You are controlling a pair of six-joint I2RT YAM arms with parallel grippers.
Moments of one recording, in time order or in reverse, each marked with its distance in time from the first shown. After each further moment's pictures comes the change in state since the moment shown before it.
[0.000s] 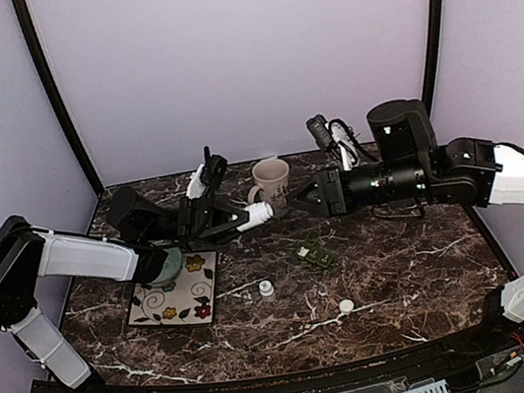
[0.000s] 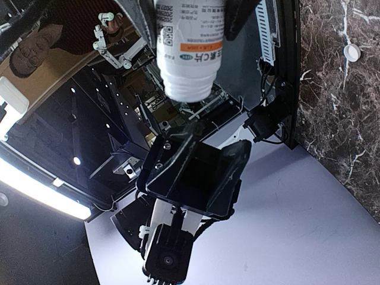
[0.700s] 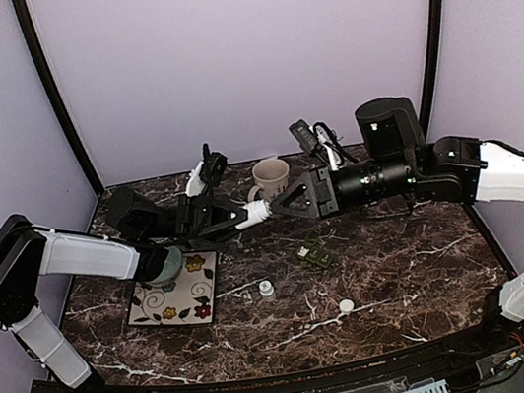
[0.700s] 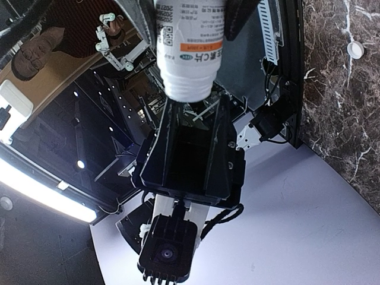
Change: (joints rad) left arm 0.000 0.010 0.017 0.048 0.012 -0.038; right arm -0.012 0.066 0.035 0.061 -0.219 0.084
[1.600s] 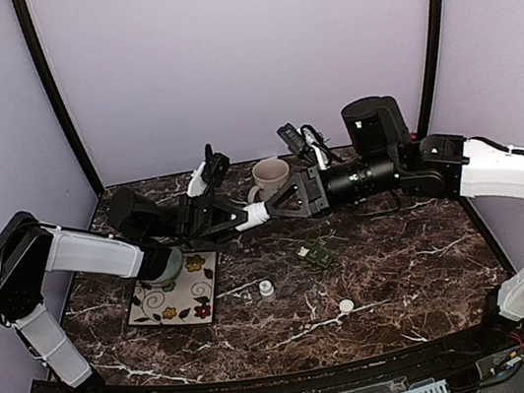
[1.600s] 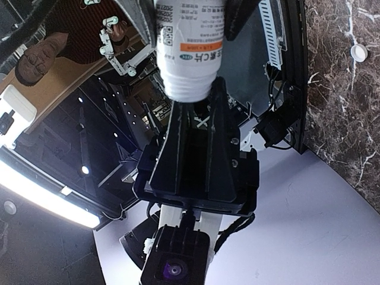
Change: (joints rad) left arm 0.000 0.033 0.015 0.064 0.037 -0.054; right arm -0.029 0.075 0.037 0.024 -0.106 0.022
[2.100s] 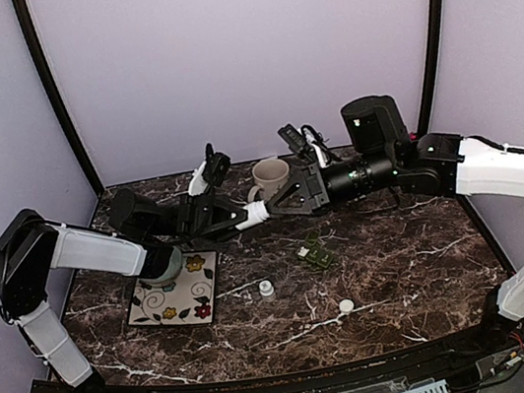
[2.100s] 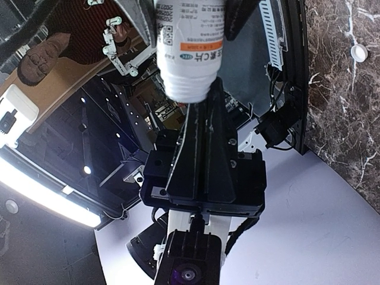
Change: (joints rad) left arm 0.006 0.032 0.019 0.058 0.010 -0.049; right arm -0.031 0.016 -0.002 0.019 -0.071 0.035
